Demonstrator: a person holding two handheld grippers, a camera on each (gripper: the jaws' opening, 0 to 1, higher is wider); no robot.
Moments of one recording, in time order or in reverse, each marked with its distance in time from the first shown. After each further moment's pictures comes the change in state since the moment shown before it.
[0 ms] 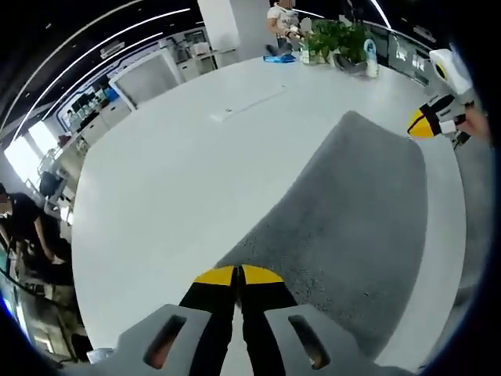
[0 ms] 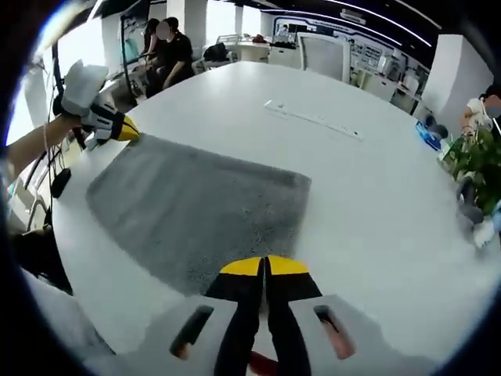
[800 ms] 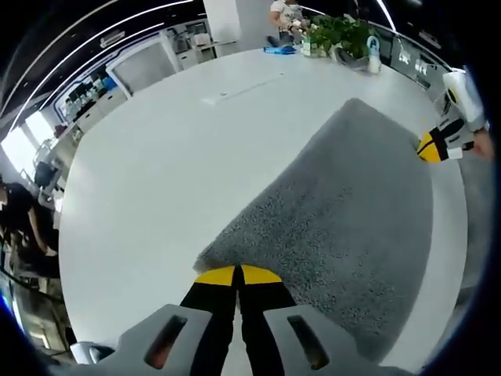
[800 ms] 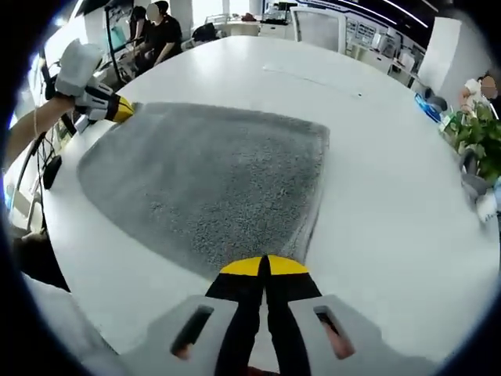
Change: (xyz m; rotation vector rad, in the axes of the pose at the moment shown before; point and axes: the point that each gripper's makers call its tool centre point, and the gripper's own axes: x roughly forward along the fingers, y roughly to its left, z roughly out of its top) left arm 0.013 -0.011 -0.013 0.006 0.025 -0.008; right arm 0.018 0.017 -0.042 0.032 0.135 -0.031
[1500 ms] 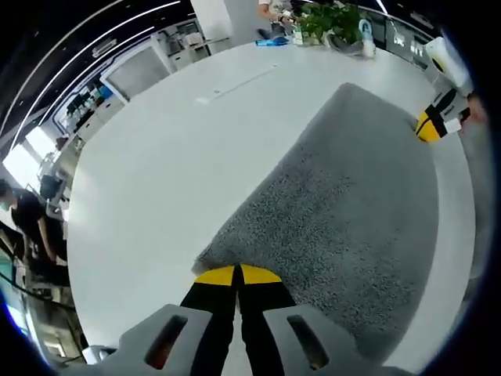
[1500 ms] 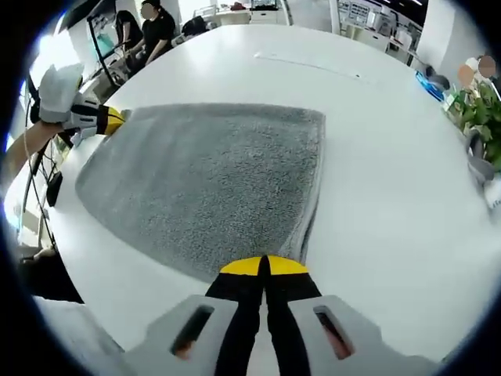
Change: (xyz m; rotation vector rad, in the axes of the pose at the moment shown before) left arm 0.000 -0.003 0.000 0.055 0.033 0.028; right arm 0.005 -0.009 0.004 0.052 0.076 0.039
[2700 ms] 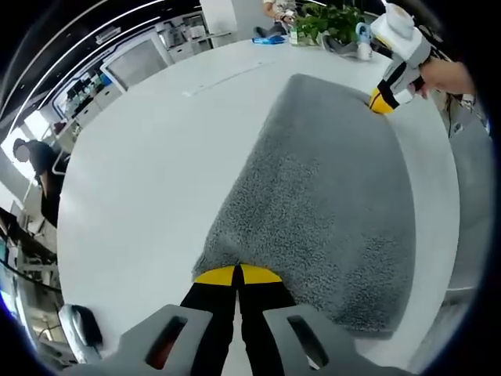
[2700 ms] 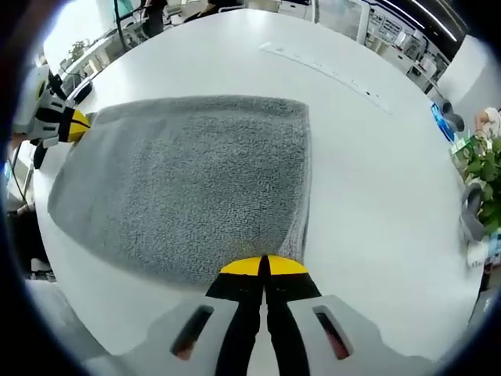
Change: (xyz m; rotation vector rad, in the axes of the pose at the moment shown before) left arm -0.020 -0.055 -0.018 -0.075 0.038 -0.019; right arm 0.013 -0.048 0.027 -0.240 0.078 -0.055
